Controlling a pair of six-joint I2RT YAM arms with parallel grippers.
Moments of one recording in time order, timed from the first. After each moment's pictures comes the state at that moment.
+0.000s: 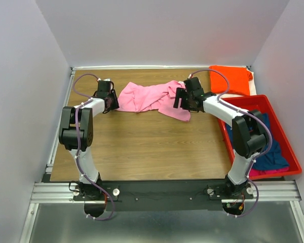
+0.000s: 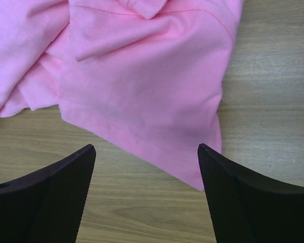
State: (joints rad) left arm -0.08 1.91 1.19 -0.12 -0.01 -0.32; right arm 0.43 1.84 1.30 -0.32 0.09 0.49
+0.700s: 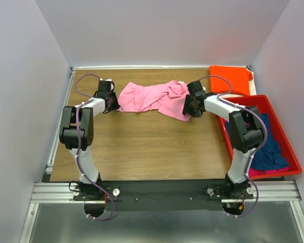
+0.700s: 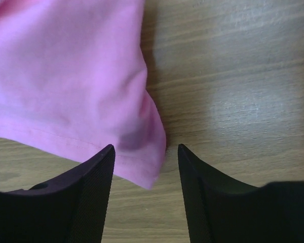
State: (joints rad) left arm -0.09 1.93 1.20 -0.11 0.07 -0.32; right arm 0.37 1.90 1.30 -0.45 0.13 0.54
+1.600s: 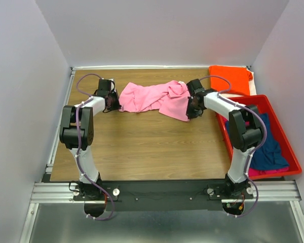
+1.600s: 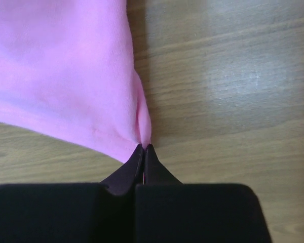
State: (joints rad) left arm -0.09 1.93 1.21 -0.15 0.15 -0.32; right arm 0.37 1.93 1.35 -0.60 0.09 0.54
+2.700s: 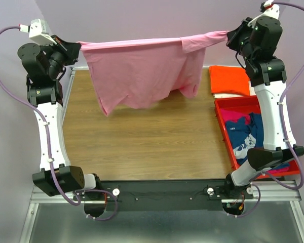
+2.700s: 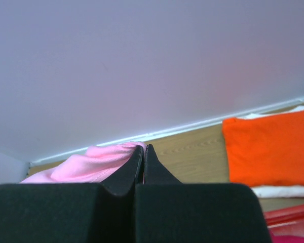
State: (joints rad) left arm 0.25 1.35 1.64 -0.19 0.48 -0.46; right arm 0.18 1.62 2.13 -0.60 0.19 0.37
